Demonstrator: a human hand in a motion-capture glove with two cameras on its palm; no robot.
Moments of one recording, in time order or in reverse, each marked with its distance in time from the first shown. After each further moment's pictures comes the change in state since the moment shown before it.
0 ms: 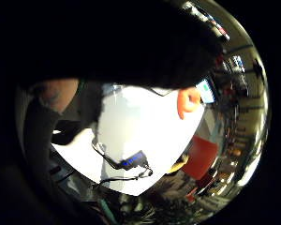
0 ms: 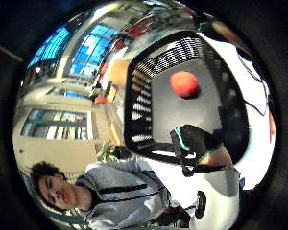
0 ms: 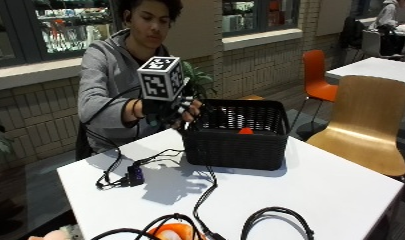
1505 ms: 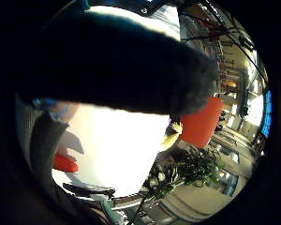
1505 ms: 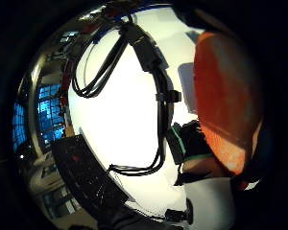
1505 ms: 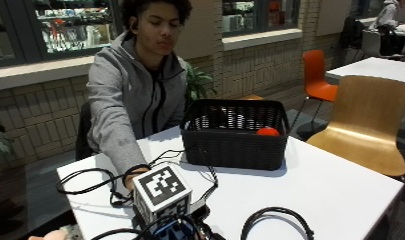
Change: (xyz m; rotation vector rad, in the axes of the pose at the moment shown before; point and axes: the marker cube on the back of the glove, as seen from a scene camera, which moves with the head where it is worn) arm 0.283 -0.073 0.104 -0.191 0.107 0.652
